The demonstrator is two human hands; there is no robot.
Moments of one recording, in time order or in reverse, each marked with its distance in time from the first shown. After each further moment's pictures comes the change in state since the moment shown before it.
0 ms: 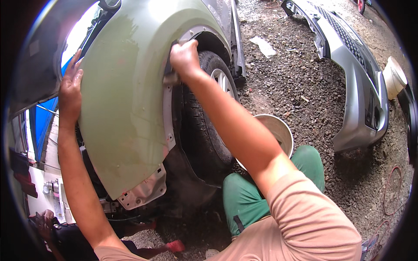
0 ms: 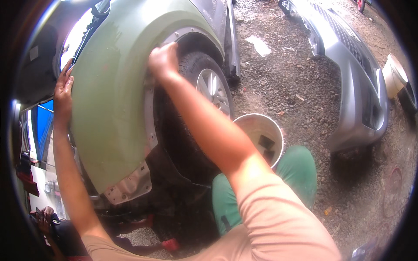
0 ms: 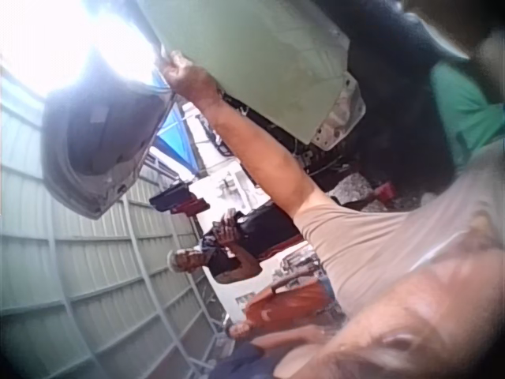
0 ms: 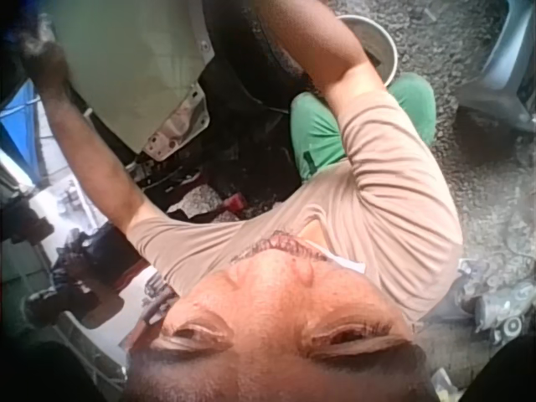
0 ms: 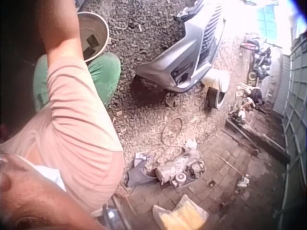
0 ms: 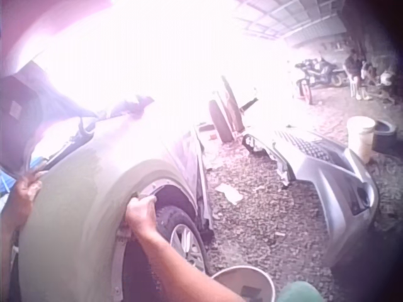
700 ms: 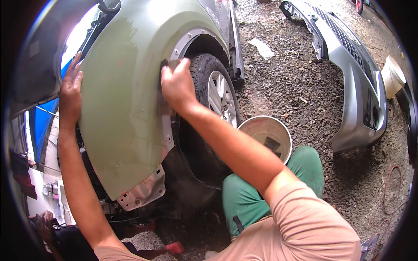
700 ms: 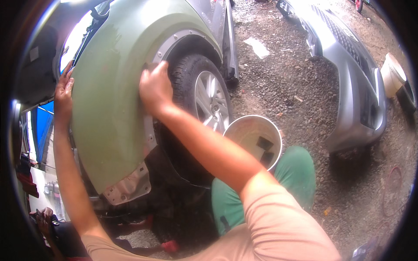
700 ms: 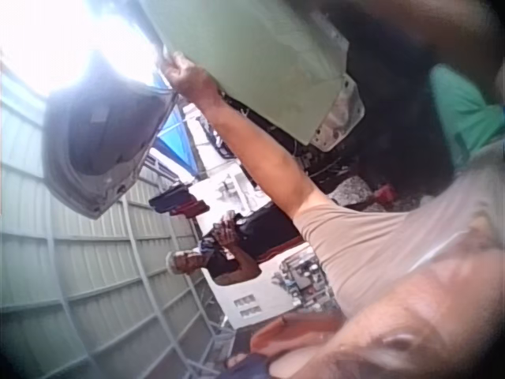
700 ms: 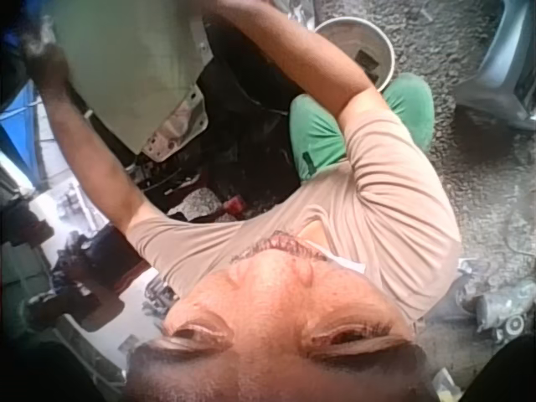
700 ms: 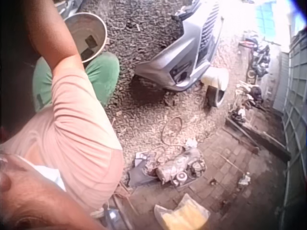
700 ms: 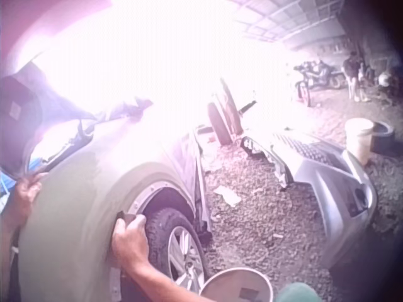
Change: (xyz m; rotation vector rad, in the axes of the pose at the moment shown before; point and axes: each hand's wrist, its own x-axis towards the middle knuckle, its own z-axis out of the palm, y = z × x) left_hand -0.021 -0.009 -0.015 0.101 0.029 -0.023; right_hand -0.089 -0.061 0.008 0.888 0.283 0.325
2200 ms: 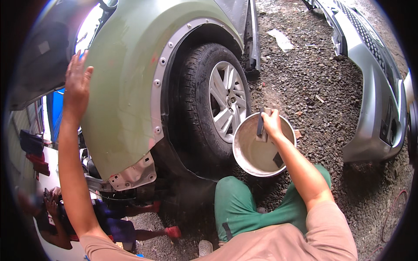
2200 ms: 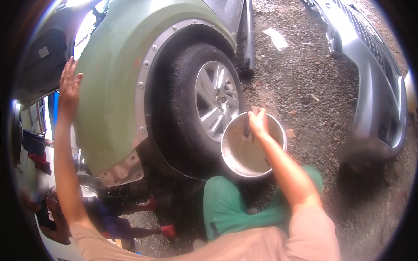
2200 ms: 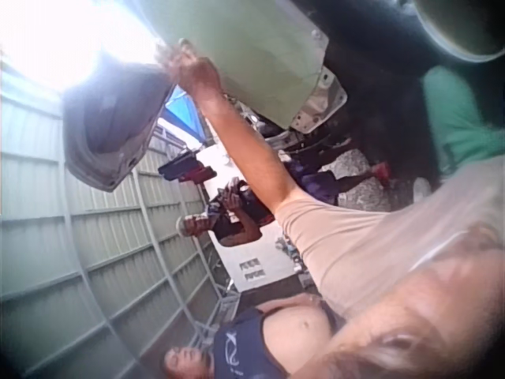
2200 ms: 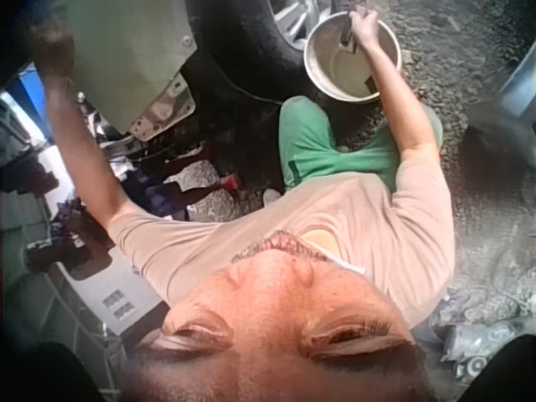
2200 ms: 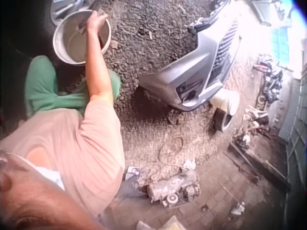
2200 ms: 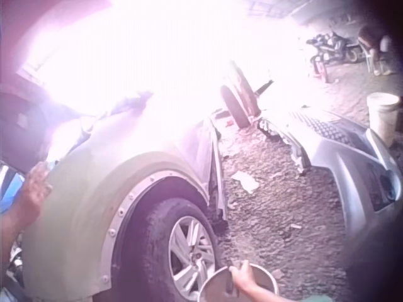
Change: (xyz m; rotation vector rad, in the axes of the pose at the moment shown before) left_hand -0.004 0.037 0.014 0.977 -0.003 0.431; right_hand -0.038 0.286 -0.282 -0.366 -0.004 0.462
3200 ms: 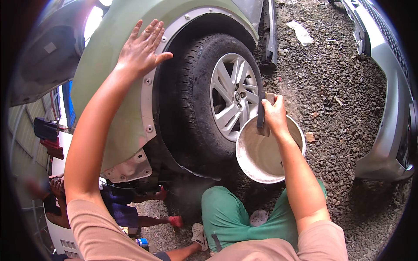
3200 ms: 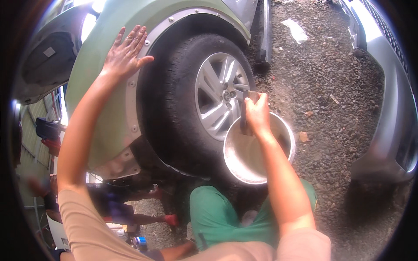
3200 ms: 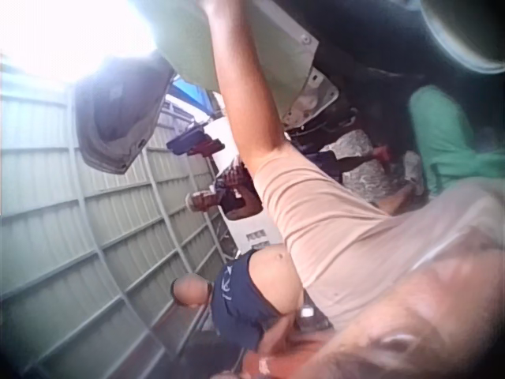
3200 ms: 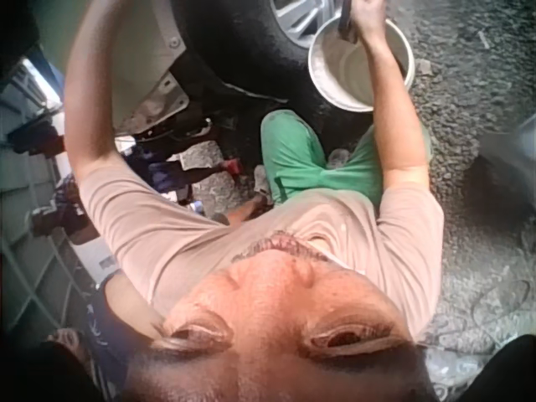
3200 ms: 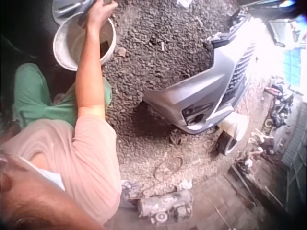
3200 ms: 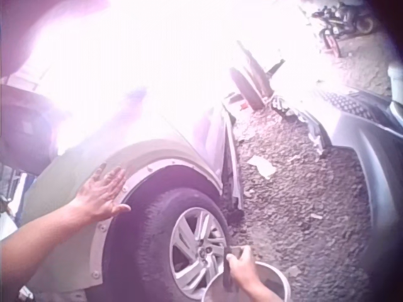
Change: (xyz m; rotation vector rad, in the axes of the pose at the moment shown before) left_hand 0.100 0.184 0.090 0.676 -0.488 0.359; right_hand 0.011 -0.059 -0.013 0.248 -0.059 -0.144
